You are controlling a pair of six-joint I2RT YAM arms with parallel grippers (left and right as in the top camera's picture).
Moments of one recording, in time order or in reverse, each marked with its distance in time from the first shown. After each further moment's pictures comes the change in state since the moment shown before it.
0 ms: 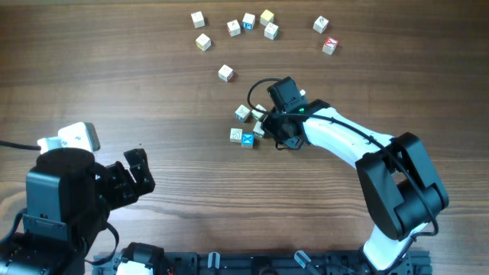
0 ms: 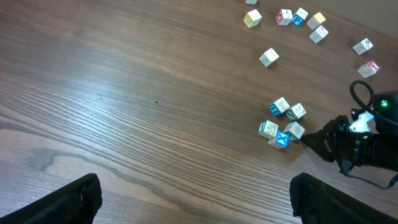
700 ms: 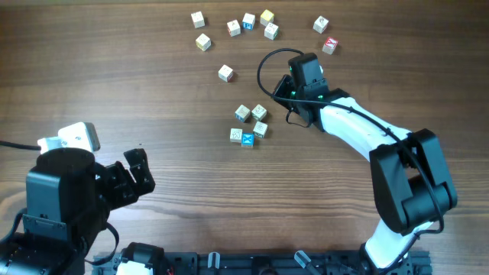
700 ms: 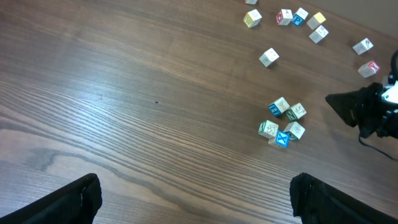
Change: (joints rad) left arm 0.000 0.000 0.000 0.000 0.000 0.000; right arm -0.120 0.003 0.037 0.316 0.029 -0.254
